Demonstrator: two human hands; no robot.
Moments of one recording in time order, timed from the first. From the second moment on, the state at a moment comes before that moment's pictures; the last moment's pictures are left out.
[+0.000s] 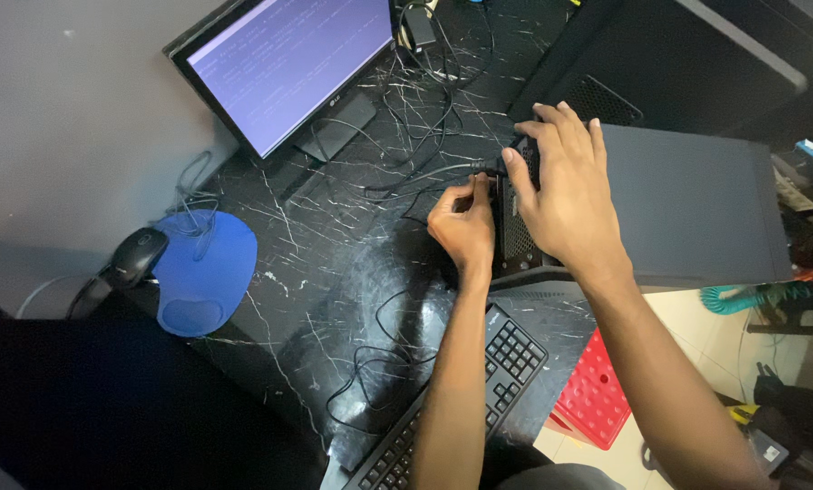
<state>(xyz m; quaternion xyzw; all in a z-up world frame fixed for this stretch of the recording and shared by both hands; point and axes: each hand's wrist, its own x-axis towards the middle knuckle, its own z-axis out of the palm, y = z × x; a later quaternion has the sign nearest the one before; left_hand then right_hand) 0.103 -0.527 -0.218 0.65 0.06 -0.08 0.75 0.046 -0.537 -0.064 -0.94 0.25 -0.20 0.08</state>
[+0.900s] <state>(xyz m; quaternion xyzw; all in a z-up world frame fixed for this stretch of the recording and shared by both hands) 0.097 -0.527 -0.223 0.63 0.04 -0.10 0.77 0.045 -0.537 -0.067 -0.94 0.25 -0.21 0.06</state>
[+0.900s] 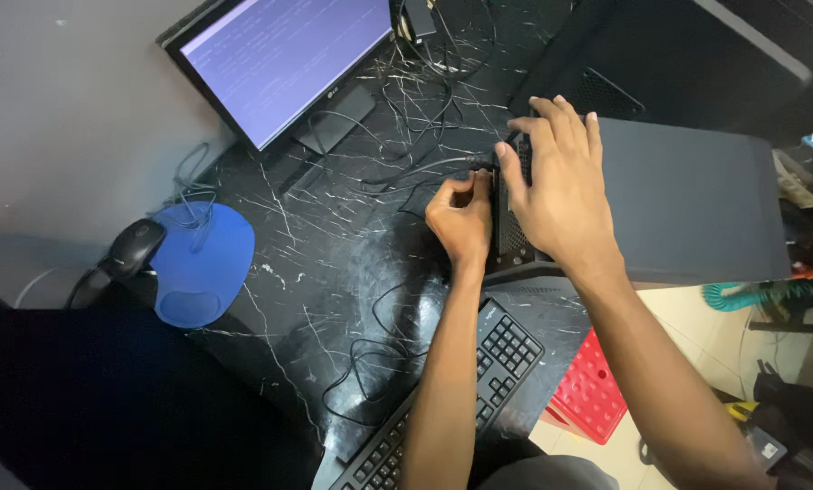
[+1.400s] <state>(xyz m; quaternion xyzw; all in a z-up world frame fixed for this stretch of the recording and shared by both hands) 0.108 -0.516 -0.203 0.70 0.03 -0.16 0.70 0.045 -0.539 -0.069 -0.94 0.25 -0.21 0.06</state>
